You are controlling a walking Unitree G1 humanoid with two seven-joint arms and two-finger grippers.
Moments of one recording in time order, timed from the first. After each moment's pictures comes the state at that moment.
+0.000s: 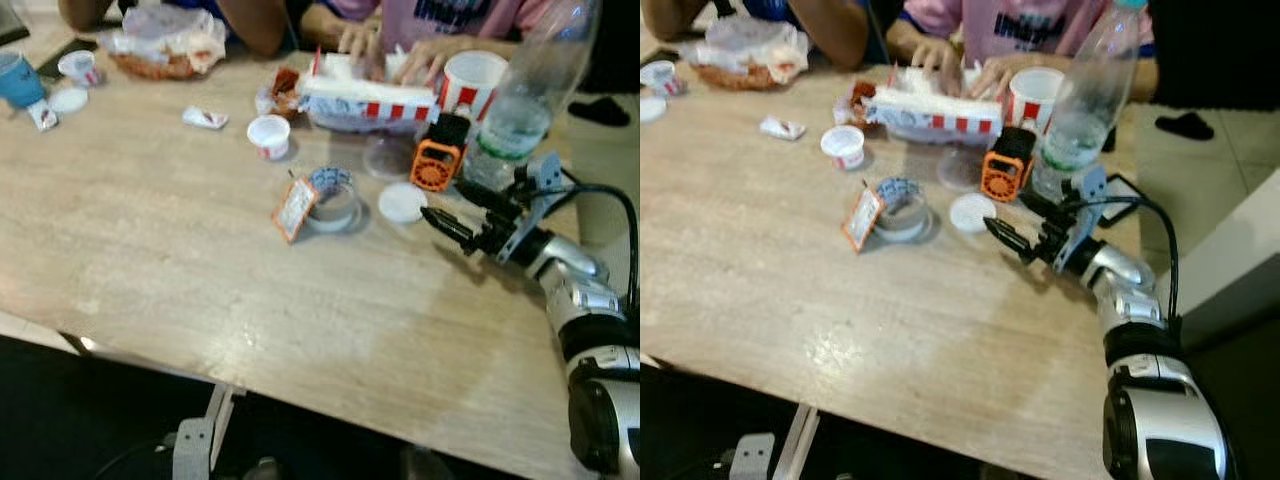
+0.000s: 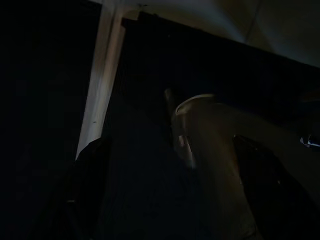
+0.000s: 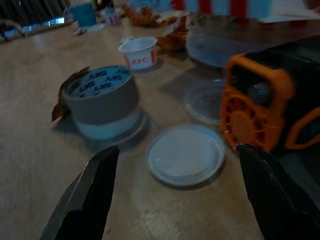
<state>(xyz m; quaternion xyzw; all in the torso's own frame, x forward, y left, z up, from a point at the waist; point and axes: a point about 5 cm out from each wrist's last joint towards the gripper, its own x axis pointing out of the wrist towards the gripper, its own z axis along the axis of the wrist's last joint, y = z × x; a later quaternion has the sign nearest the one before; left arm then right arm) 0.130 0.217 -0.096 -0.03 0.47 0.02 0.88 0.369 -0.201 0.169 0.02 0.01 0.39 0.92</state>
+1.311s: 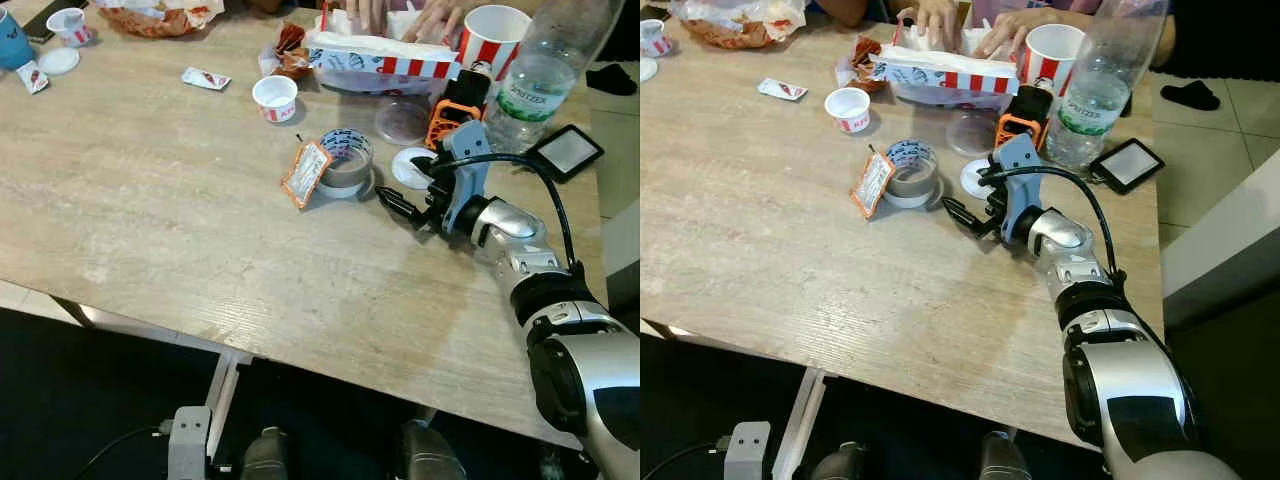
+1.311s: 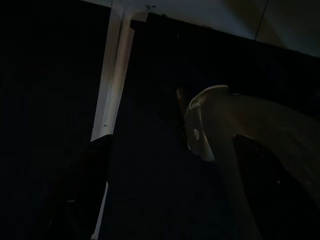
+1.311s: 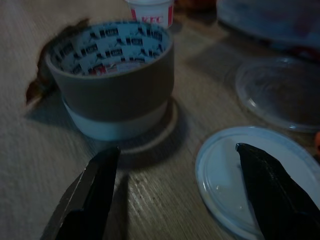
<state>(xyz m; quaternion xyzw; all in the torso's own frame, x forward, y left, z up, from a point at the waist) 0.143 0.223 -0.086 -0.01 0.41 0.01 0.91 0.400 -0.145 0.191 -0.09 0.03 0.33 0.94</state>
